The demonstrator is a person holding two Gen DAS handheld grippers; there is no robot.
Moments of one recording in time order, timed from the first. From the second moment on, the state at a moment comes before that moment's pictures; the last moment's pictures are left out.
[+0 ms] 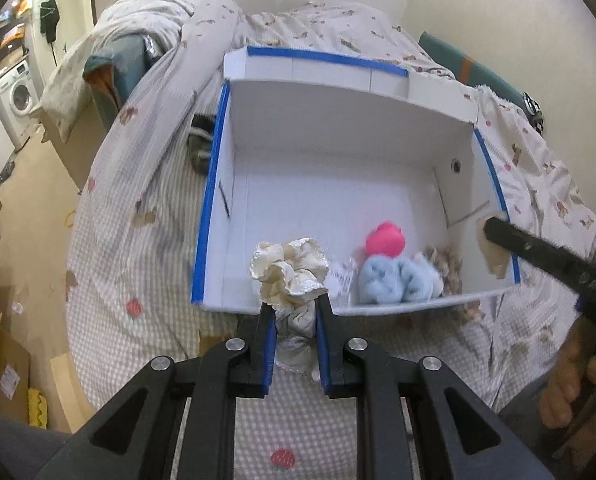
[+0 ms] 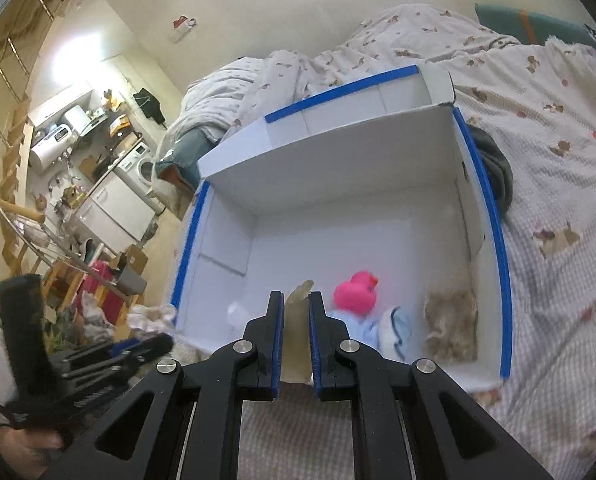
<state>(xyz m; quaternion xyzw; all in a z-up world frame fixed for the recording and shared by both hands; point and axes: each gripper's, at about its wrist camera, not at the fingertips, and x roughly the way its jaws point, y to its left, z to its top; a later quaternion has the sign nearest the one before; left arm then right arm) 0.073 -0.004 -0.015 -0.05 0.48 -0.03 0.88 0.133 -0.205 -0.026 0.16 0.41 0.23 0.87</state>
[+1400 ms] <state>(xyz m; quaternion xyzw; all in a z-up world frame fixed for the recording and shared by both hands) 0.158 -0.040 -0.054 -0.01 0.50 0.03 0.87 0.165 -0.213 -0.075 0.17 0.47 0.14 0.85</state>
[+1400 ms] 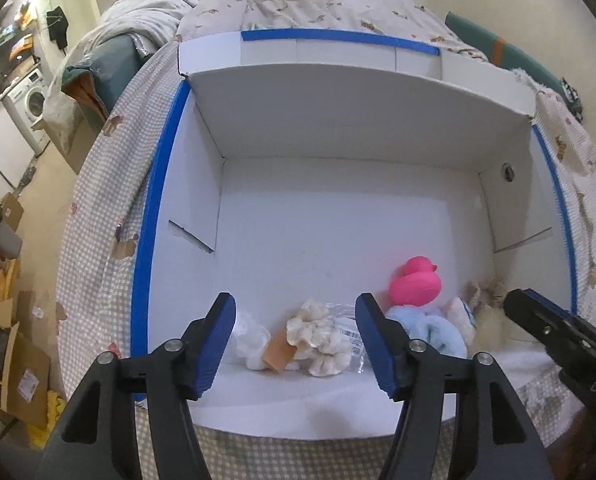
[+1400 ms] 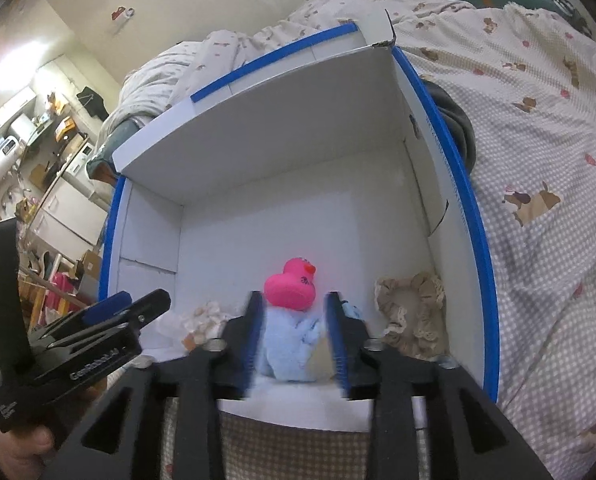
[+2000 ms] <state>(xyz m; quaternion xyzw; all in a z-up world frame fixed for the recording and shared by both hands) 0.110 0.011 -0.009 -0.02 0.46 0.05 0.89 0.145 -0.211 -0.045 0.13 0.39 0.13 0.90</state>
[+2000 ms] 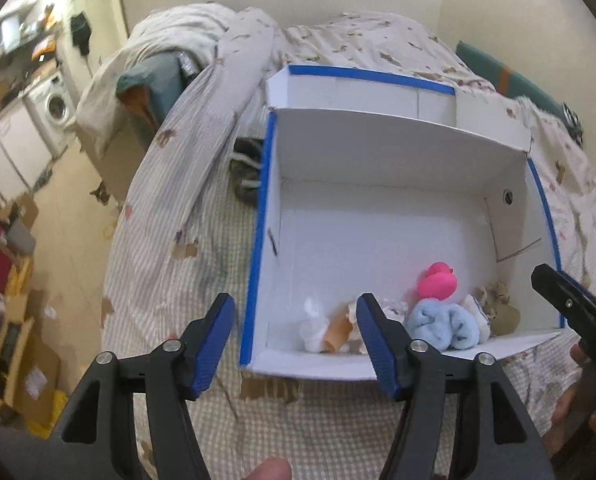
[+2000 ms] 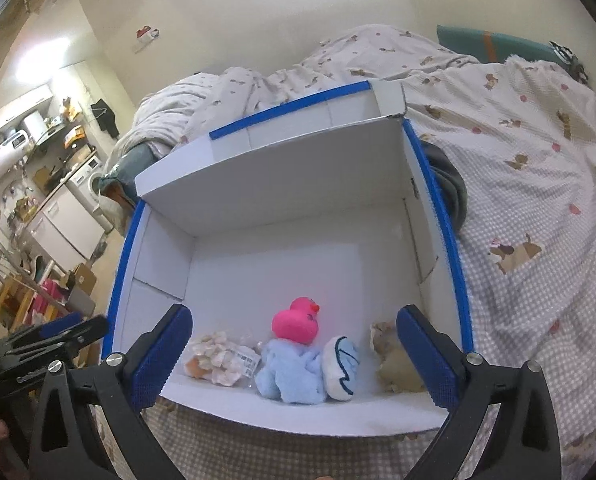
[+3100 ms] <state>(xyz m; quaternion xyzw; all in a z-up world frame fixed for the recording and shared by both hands) 0.049 0.016 -0.007 -0.04 0.37 0.03 0.93 0.077 -0.178 -0.023 0.02 0.33 0.10 0.94</state>
